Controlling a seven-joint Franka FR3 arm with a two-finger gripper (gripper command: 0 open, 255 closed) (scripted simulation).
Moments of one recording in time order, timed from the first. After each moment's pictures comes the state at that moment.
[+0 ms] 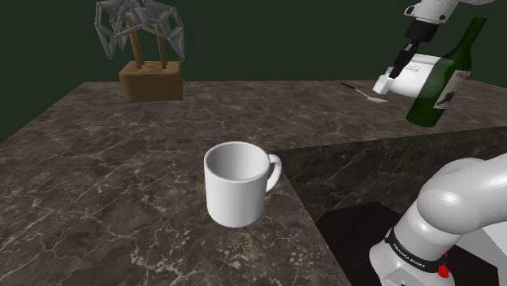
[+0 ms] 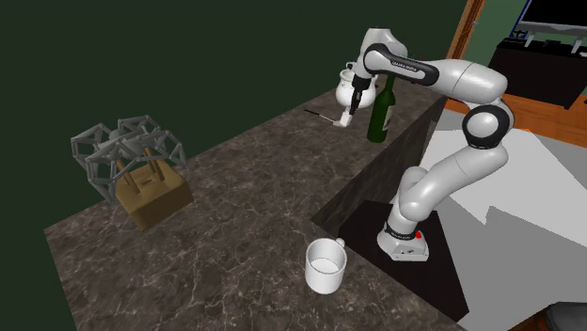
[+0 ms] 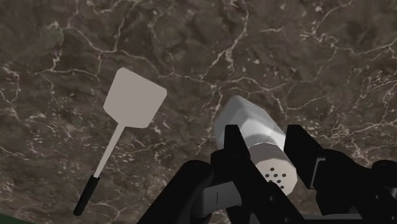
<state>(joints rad) -0.20 -0.58 -0.51 -2.01 -0.20 1.61 -0.66</state>
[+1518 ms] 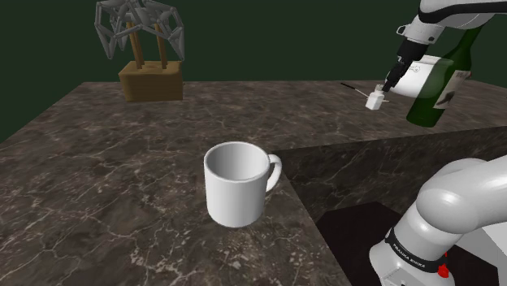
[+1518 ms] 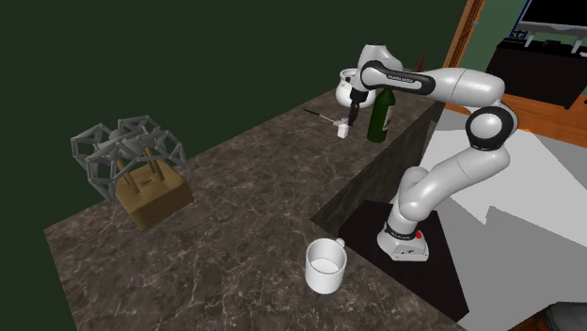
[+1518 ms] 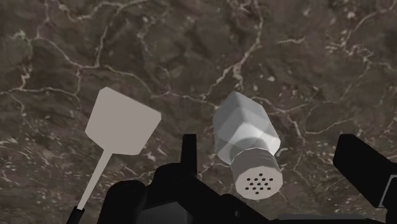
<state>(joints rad) -0.22 -0.61 -0.53 -2.17 -0.22 1.75 -0.65</state>
